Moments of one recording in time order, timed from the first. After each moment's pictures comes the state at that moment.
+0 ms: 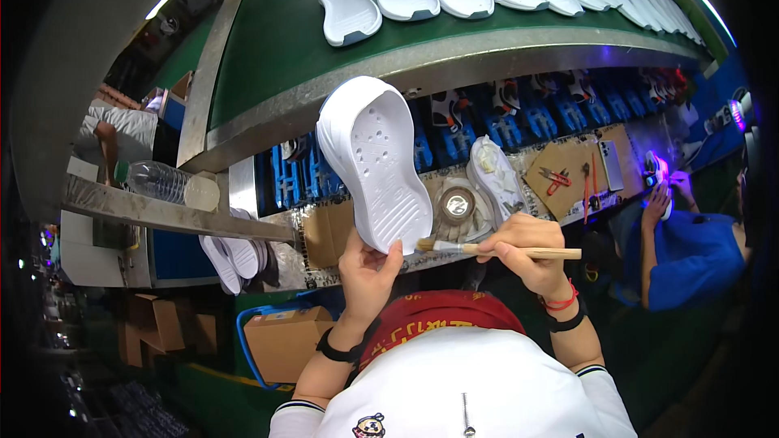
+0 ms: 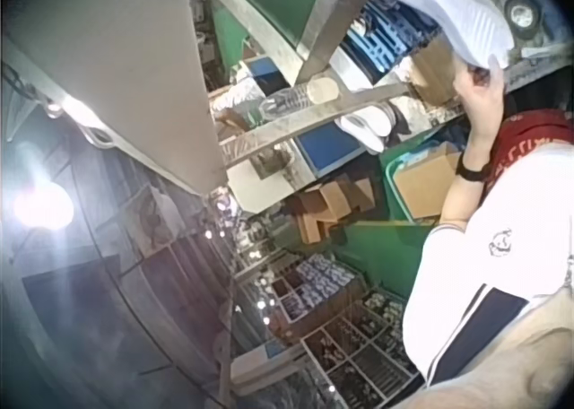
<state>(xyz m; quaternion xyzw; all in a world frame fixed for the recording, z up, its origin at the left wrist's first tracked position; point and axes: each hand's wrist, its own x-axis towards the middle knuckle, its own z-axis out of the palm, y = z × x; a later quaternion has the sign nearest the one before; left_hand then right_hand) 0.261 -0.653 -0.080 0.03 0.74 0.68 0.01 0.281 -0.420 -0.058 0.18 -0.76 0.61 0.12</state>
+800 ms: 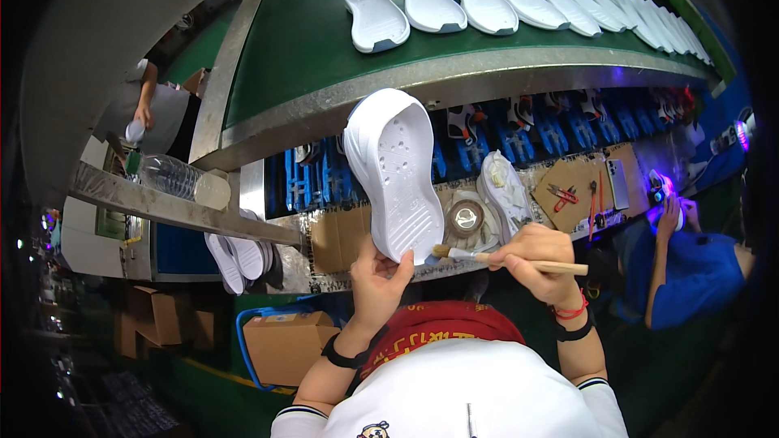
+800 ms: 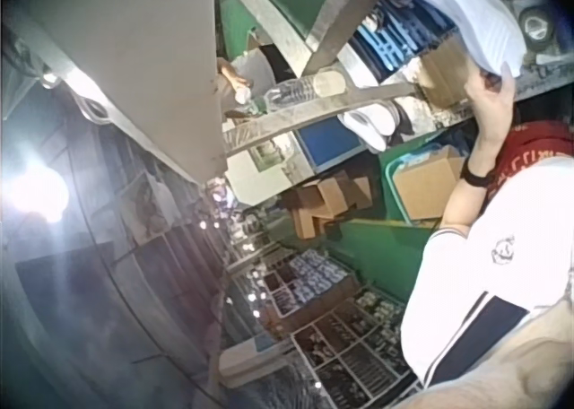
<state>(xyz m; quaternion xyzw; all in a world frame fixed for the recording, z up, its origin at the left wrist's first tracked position) 0.260 -0.655 -0.083 0.02 0.73 0.69 0.00 0.272 -0.415 -0.053 0.22 -0.79 0.56 0.12</state>
